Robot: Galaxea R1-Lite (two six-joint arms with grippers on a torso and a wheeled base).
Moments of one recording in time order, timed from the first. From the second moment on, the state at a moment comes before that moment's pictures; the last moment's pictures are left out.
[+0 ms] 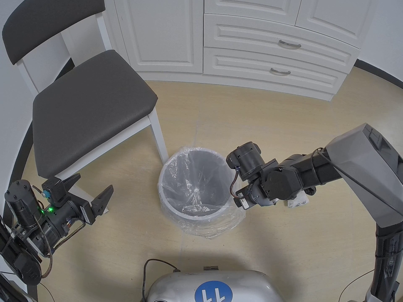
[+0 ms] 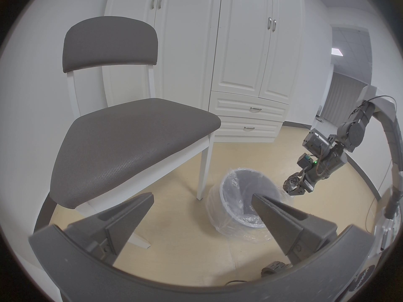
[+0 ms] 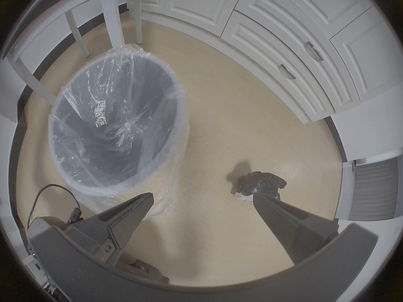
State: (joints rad) left arm -0.19 1.68 -0.06 -1.53 -0.09 0.04; right arm 0.63 2.26 -1.47 0.12 -0.59 0.03
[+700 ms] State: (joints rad) left arm -0.18 1.69 -0.06 -1.53 -0.09 0.04; right arm 0.58 2.48 -1.60 0.07 -0.59 0.06
